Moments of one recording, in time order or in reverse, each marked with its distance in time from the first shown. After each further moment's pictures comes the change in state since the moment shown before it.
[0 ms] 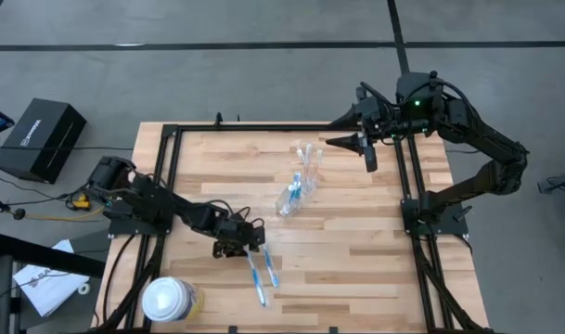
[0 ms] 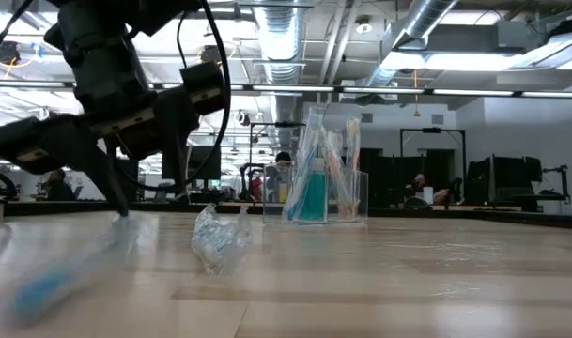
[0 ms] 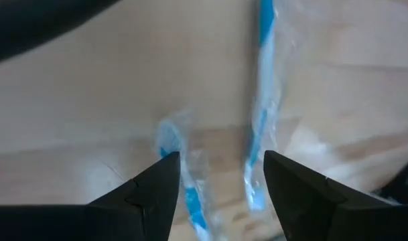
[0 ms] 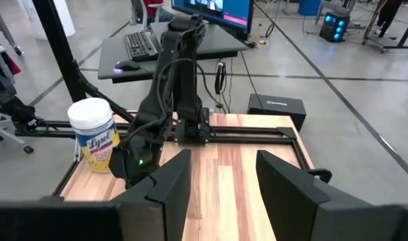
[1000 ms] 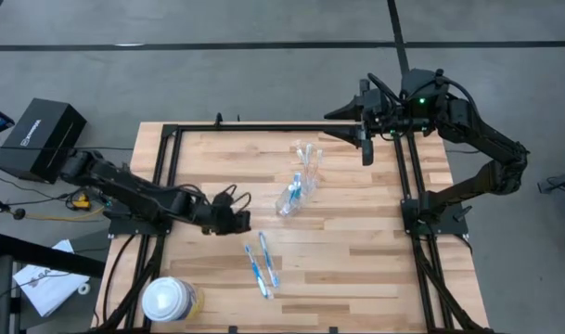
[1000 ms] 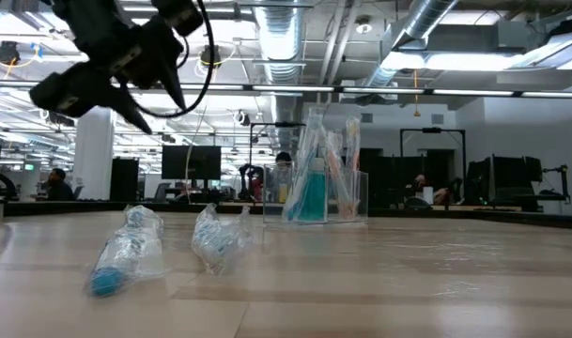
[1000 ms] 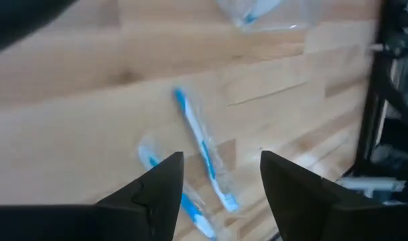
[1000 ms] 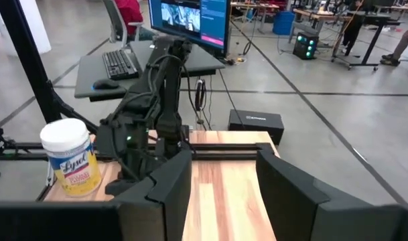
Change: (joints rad) left arm 0.026 -0.345 0.000 -0.255 -0.245 0.320; right arm -0.002 -0.001 0.000 0.078 0.075 0.010
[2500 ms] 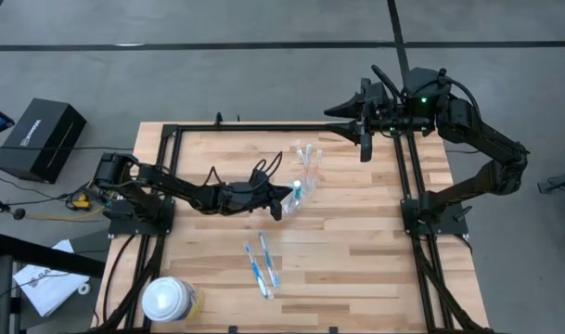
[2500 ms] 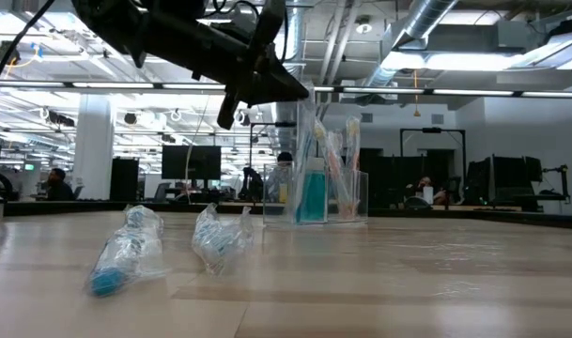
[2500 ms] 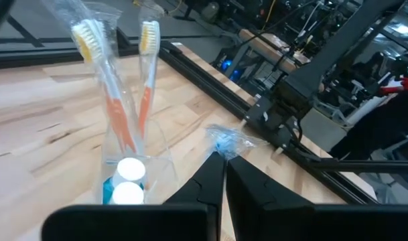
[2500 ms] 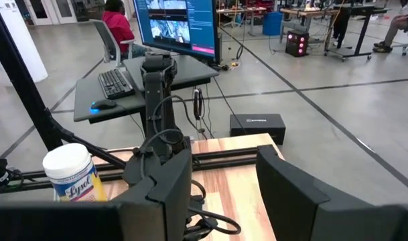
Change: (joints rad) left arm 0.197 0.363 0.001 1.029 -0.273 1.086; right arm 0.002 0.000 0.000 0.037 0.034 0.114
